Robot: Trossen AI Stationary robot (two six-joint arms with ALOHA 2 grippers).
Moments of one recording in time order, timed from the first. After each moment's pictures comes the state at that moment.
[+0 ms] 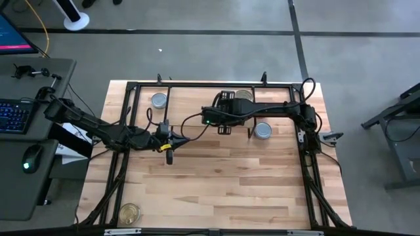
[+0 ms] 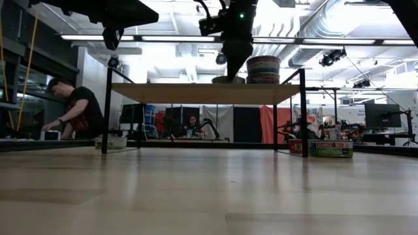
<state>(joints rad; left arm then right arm) -0.31 1.02 0.53 0.28 -0.48 -0.36 -0.04 2.02 1.94 -1.26 0.61 -0.09</state>
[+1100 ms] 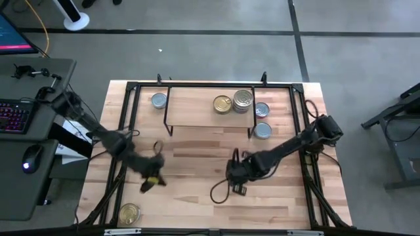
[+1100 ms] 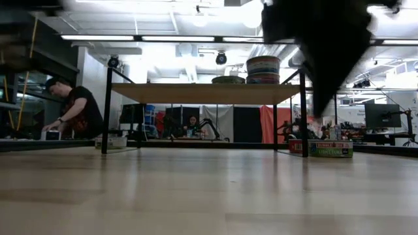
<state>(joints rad) -0.66 1.02 0.53 -0.17 -0.02 -1.00 0.43 1.82 1.29 -0.80 0.09 0.73</state>
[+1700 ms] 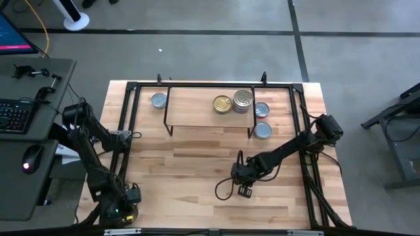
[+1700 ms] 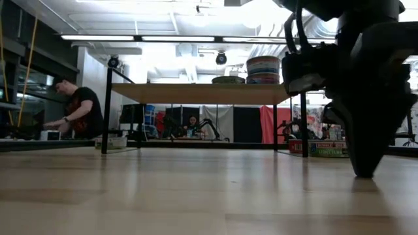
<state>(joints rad) -1.24 1.45 0.76 -0.43 -0.05 -1.63 0.42 1.82 1.03 -0.49 -0.09 0.75</state>
